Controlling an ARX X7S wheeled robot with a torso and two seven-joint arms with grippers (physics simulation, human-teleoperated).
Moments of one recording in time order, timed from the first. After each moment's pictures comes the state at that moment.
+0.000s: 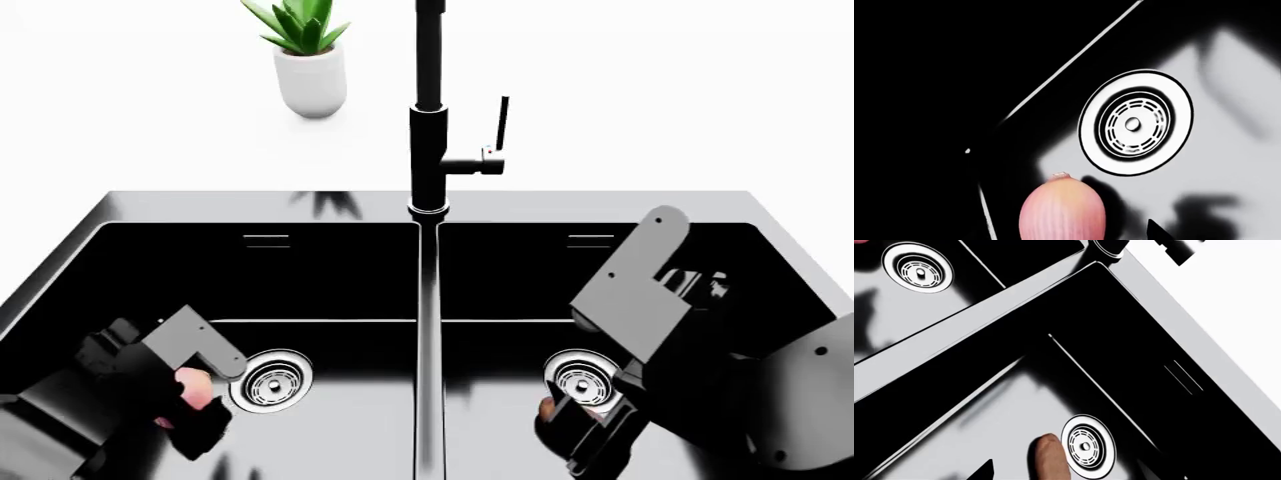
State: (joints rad) left arm -0.64 -0.81 0.64 0.03 -0.28 -1.02 0.28; right arm 1.23 0.89 -0.71 -0.54 1.98 1.46 0.90
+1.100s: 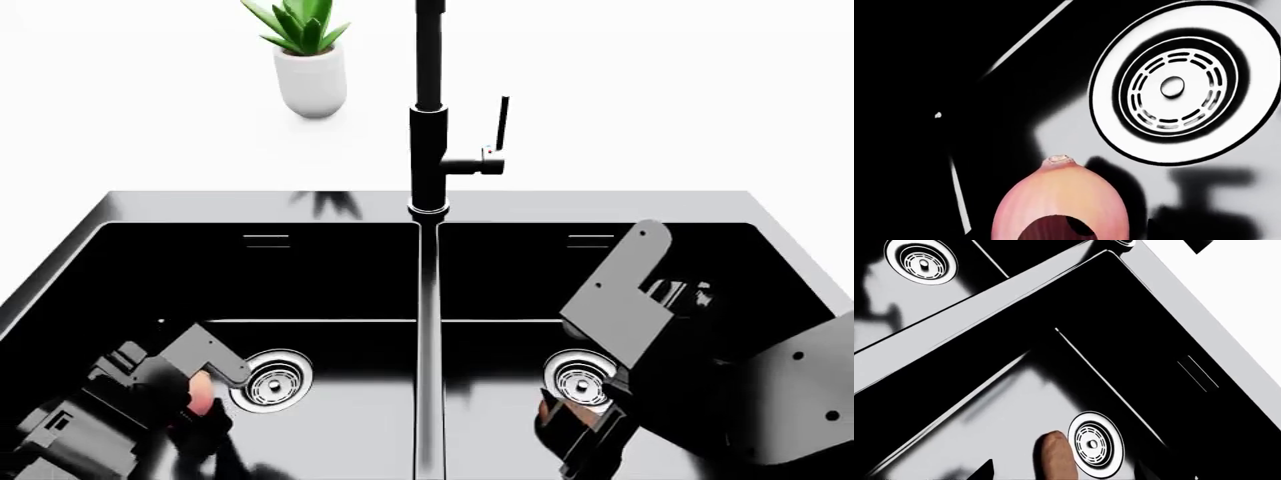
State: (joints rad) left arm -0.74 -0.63 0.75 -0.54 -0.17 -0.76 0.29; right arm 1.20 0.89 -0.75 -0.54 1.86 1.43 0.80
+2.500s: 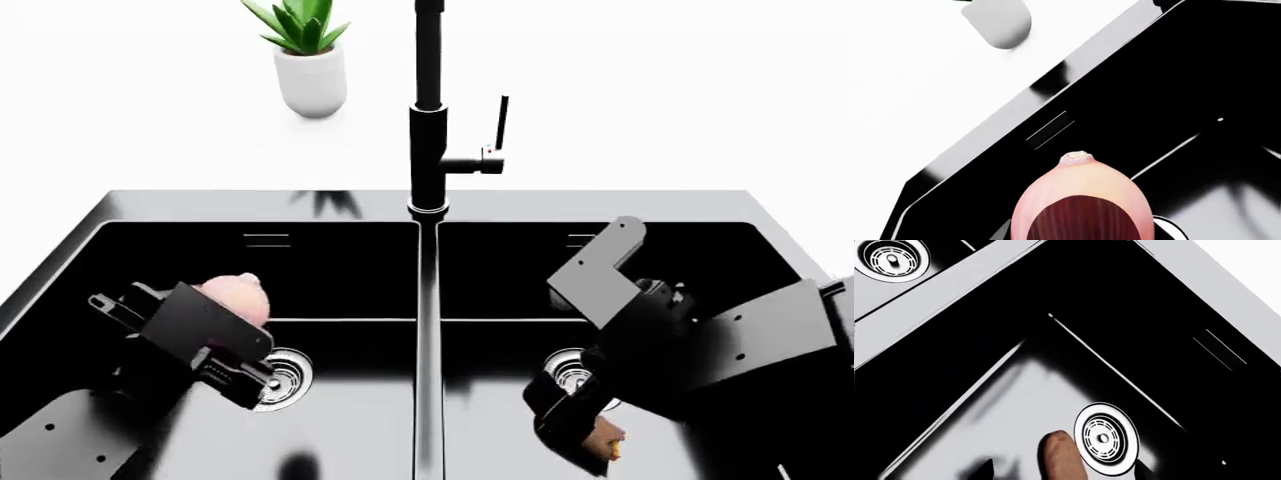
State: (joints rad) left arm -0.42 -0.79 0.40 0.41 -0.34 -0.85 -0.05; right arm 1.17 0.82 -0.85 -0.35 1.63 1.36 0.64
